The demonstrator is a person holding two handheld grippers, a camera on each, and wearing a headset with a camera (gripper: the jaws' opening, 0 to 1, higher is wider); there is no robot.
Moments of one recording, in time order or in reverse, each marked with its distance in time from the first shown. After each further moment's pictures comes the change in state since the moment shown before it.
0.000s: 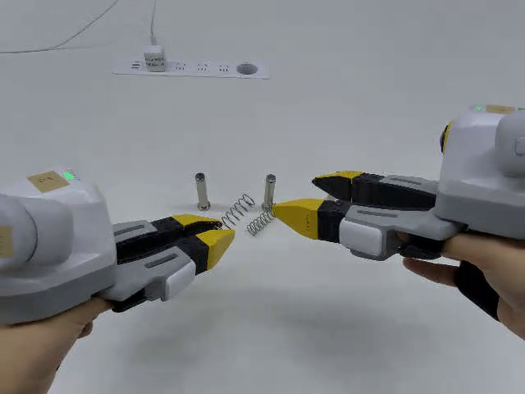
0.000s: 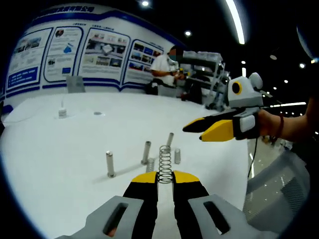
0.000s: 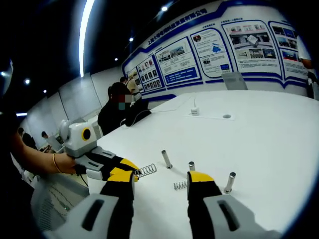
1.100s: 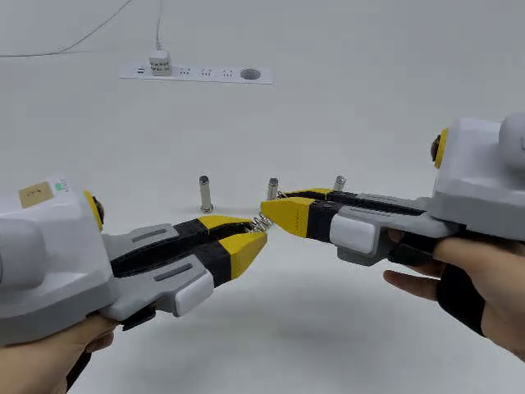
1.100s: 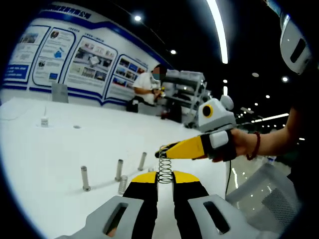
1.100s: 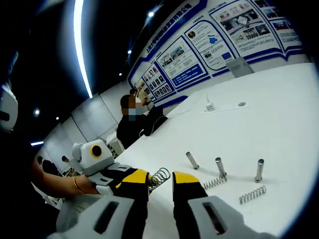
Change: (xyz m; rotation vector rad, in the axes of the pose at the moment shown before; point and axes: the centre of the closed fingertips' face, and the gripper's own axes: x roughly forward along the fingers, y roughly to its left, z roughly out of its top) left arm -0.005 -0.042 0.028 -0.029 -0.162 -0.183; right arm 0.003 0.032 0.007 0.211 -0.056 0.167
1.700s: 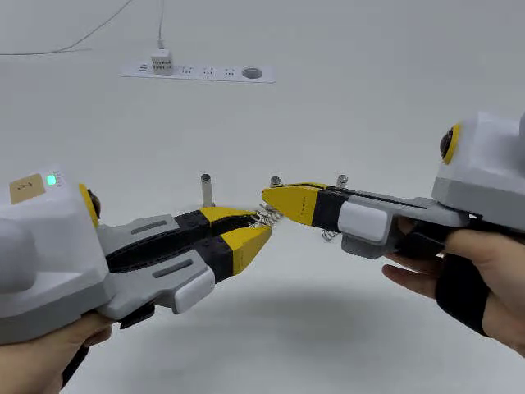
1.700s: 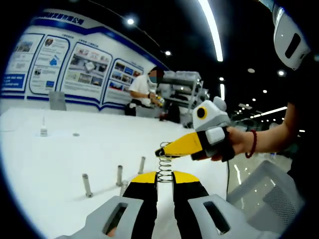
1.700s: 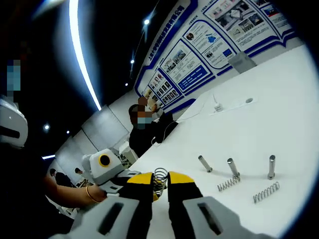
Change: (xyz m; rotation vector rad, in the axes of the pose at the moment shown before) left arm -0.001 -0.005 0.007 0.061 -0.001 -0.002; right arm -0.001 0.015 0.011 0.084 -0.061 0.099
